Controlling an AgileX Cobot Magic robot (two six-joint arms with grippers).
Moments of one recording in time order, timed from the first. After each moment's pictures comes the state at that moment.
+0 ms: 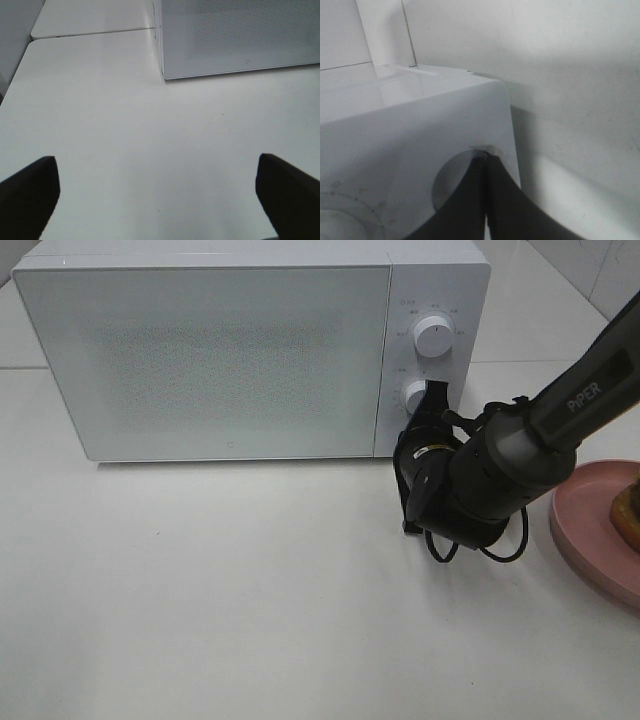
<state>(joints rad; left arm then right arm) 0.01 -0.01 -0.50 -0.13 1.04 0.16 0.57 2.20 -0.94 0.90 -0.89 1.27</state>
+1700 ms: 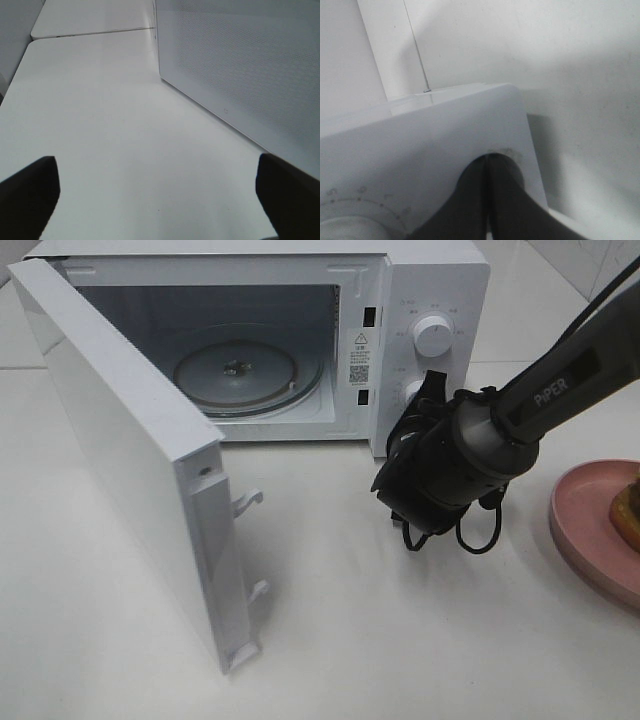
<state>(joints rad) 0.01 -0.01 -0.50 -0.13 1.04 0.16 0.61 2.22 -1.05 1.16 -0.93 1.14</state>
